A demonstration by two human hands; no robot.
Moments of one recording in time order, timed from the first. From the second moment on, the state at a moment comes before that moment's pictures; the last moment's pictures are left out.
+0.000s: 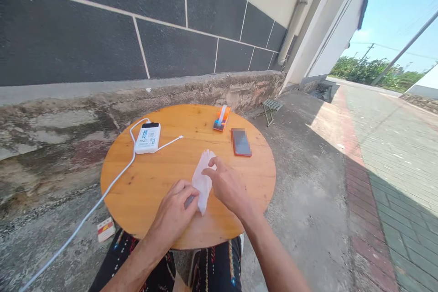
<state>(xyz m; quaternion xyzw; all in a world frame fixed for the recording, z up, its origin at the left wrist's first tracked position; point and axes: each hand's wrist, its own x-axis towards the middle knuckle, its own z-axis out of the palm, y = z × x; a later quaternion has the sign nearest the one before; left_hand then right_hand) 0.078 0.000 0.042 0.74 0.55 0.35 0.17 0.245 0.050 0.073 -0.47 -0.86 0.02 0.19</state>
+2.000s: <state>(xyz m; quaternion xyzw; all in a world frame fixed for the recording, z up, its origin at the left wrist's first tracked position) 0.071 0.013 0.055 0.84 0.47 0.22 0.13 0.249 0.132 0.063 -0.46 -0.88 0.09 0.04</state>
